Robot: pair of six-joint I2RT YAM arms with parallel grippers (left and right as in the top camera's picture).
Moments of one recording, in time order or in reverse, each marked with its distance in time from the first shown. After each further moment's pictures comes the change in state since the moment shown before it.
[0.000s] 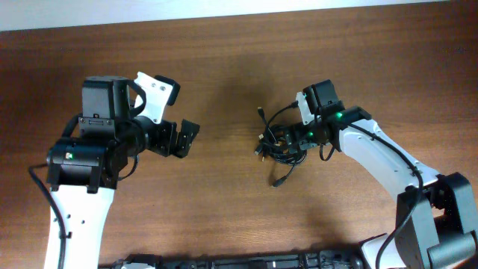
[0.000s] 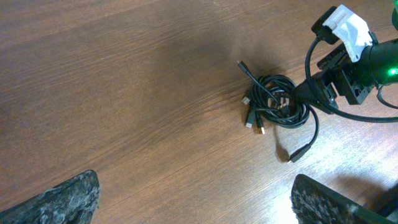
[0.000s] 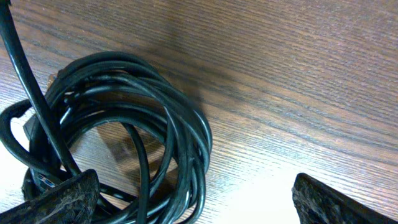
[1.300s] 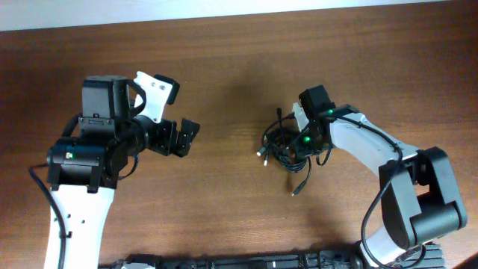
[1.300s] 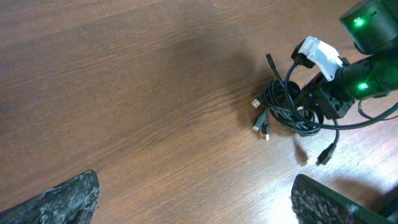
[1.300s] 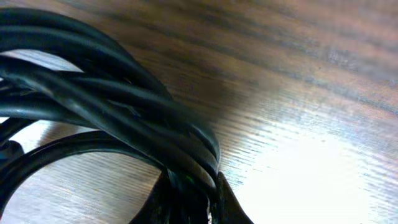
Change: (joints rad) left arm 0.000 0.001 0.000 0.007 0.000 -0.025; right arm -0.007 0.138 0.020 -0.056 -0.100 0.016
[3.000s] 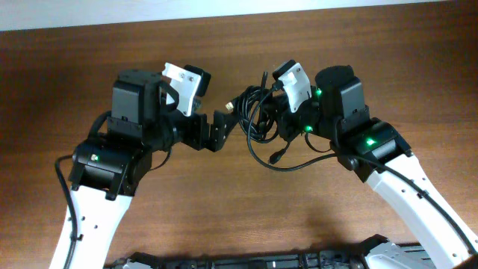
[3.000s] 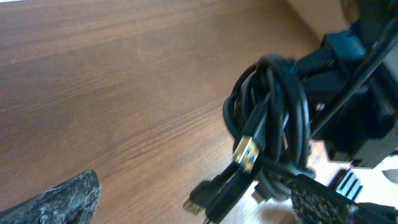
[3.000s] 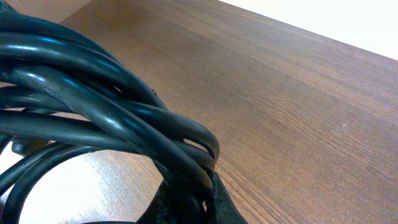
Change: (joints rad) left arm -0.198 0.000 0.000 0.206 0.108 -0.247; right arm 0.153 -0.496 0.124 0.195 -0.216 -0.067
